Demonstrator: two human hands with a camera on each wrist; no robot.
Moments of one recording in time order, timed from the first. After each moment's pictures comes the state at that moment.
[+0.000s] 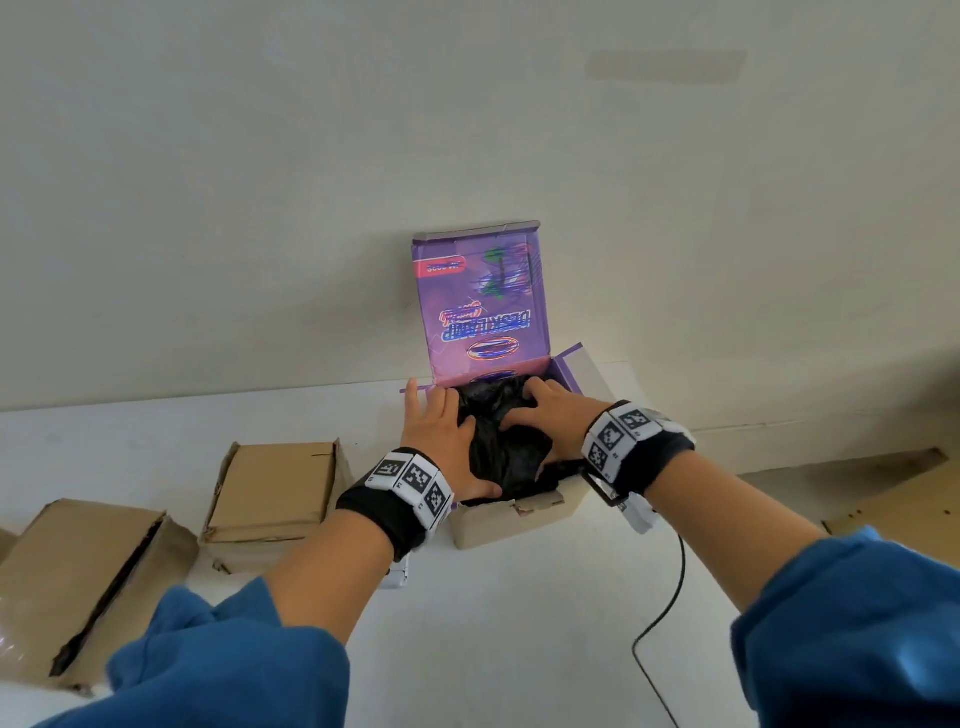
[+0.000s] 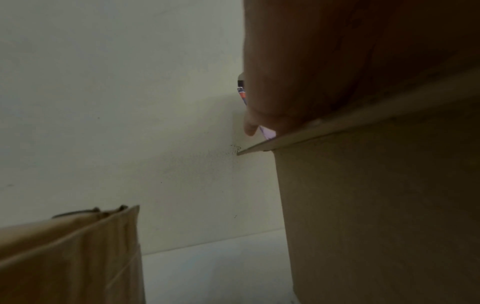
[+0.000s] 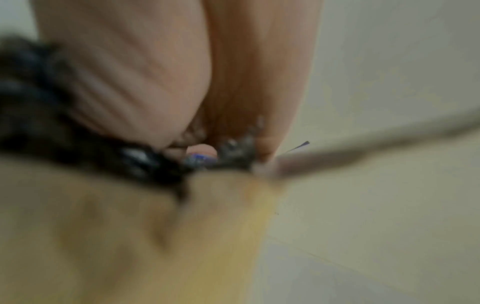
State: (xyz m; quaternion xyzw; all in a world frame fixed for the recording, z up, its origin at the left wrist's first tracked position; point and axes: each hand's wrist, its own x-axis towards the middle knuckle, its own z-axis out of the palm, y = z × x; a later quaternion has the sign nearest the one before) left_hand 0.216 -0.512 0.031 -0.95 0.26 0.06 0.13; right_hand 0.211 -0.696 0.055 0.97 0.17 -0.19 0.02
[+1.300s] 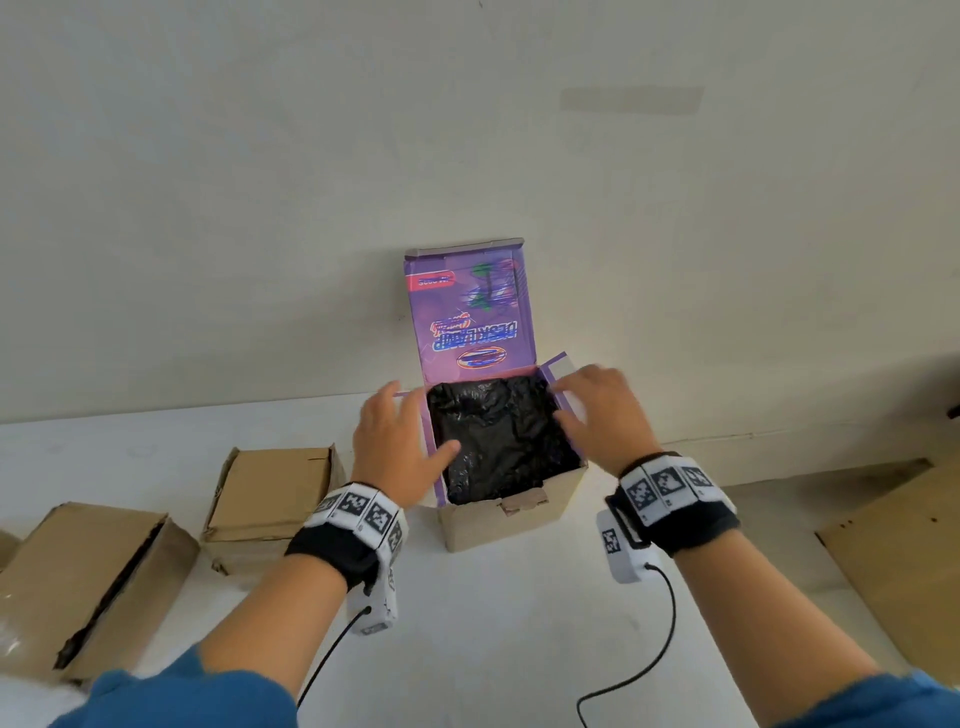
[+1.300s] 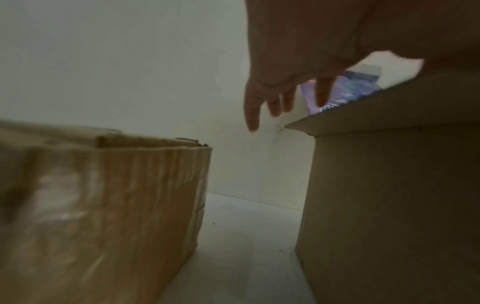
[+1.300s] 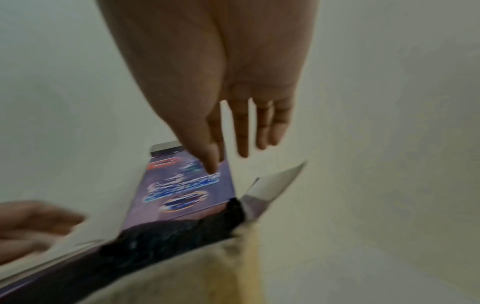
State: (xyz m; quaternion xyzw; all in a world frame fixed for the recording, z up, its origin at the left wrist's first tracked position) left_hand 0.200 -0.479 0.039 -0.97 0.12 -0.05 -0.22; right_hand 0.164 -0.726 0.073 0.98 -0.01 0.09 -0.19
